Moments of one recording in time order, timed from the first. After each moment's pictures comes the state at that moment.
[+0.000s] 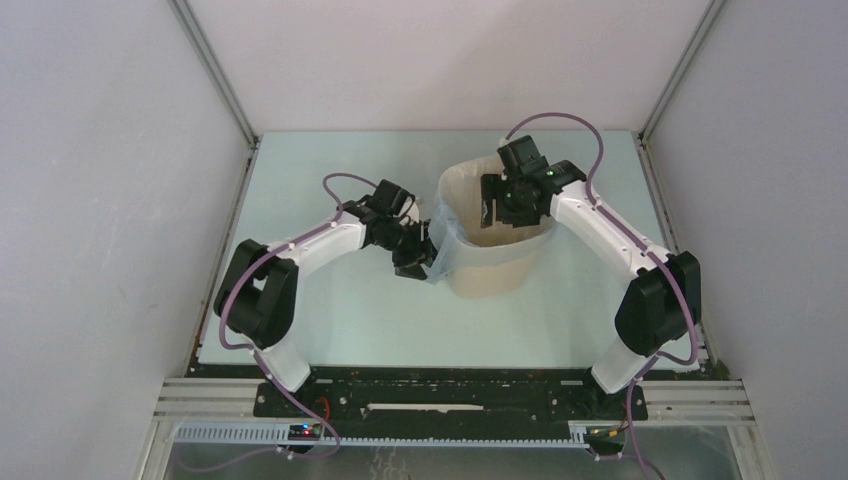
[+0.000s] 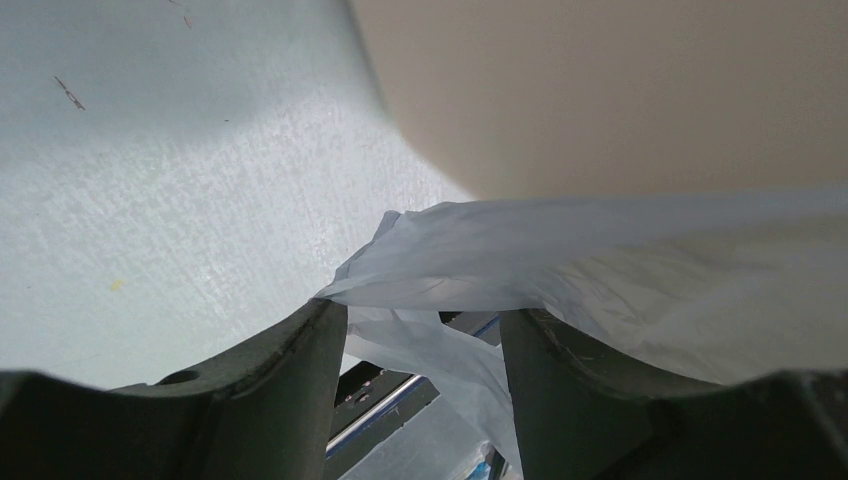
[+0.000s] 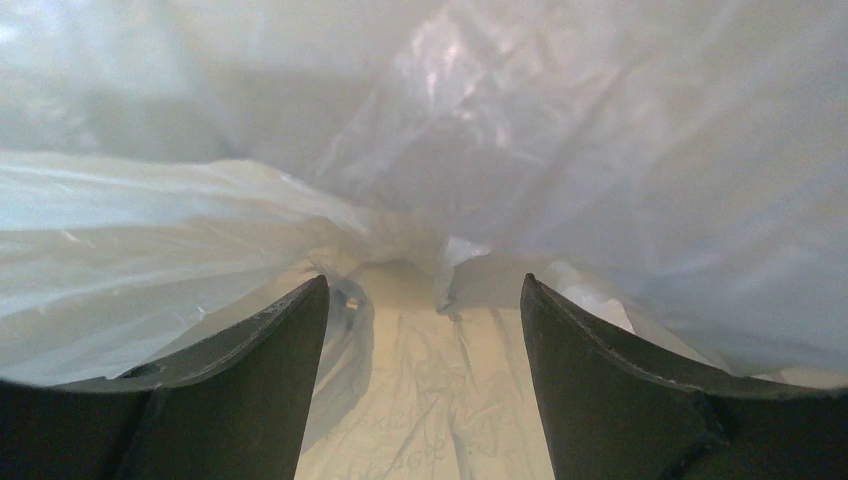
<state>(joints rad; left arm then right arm) -0.54 1.70 1.17 -0.56 0.55 -0.65 0.45 1.66 1.52 -0.86 0.05 0.39</state>
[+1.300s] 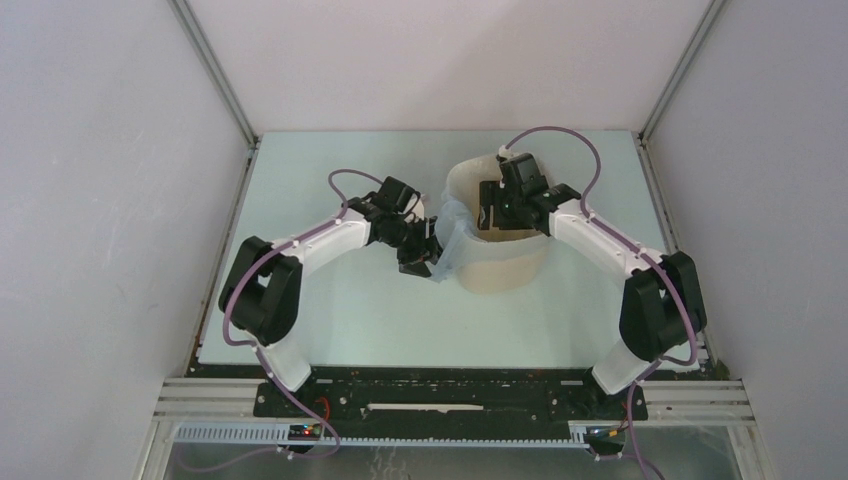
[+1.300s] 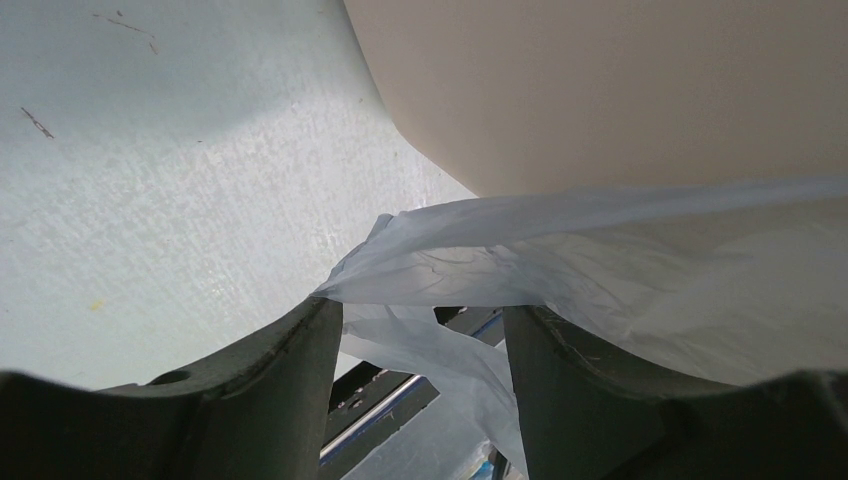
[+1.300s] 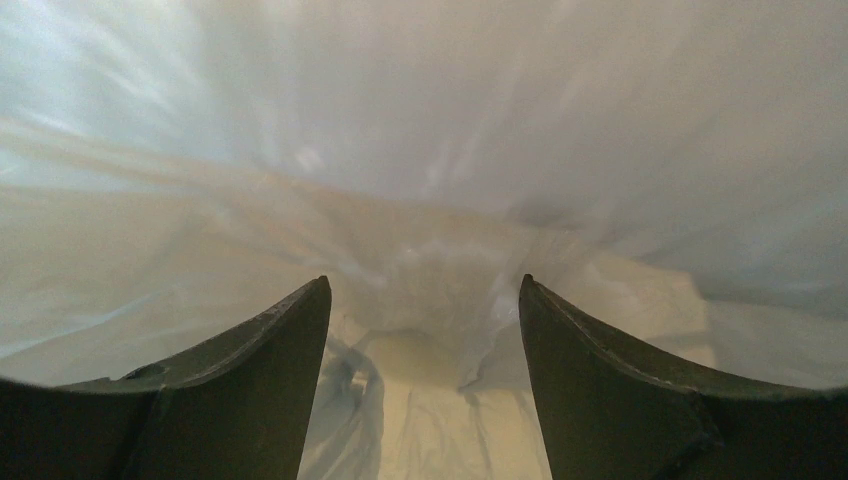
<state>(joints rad) -0.55 1.73 1.22 -0.57 0.55 -0.65 0.47 1.65 1.27 -0.51 0.03 0.38</state>
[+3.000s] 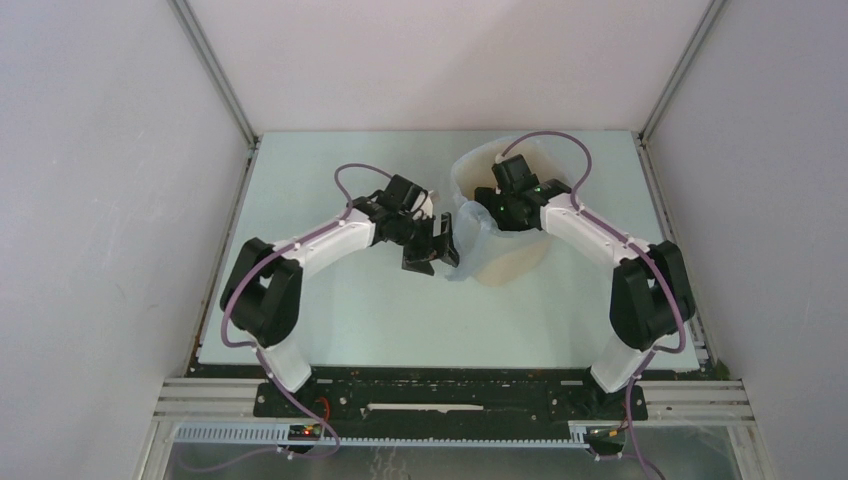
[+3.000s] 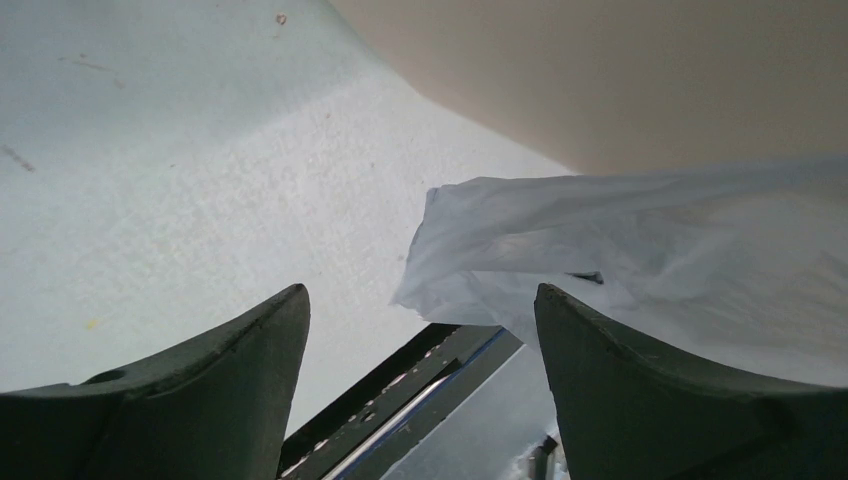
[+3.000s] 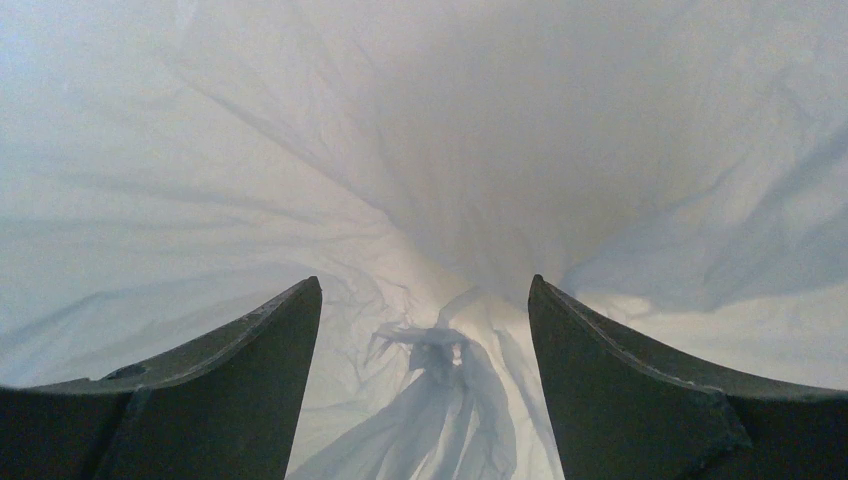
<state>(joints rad) -0.59 1.71 1.24 -0.54 0.52 -0.61 0.47 1.69 1.34 -0.64 -0.01 0.46</state>
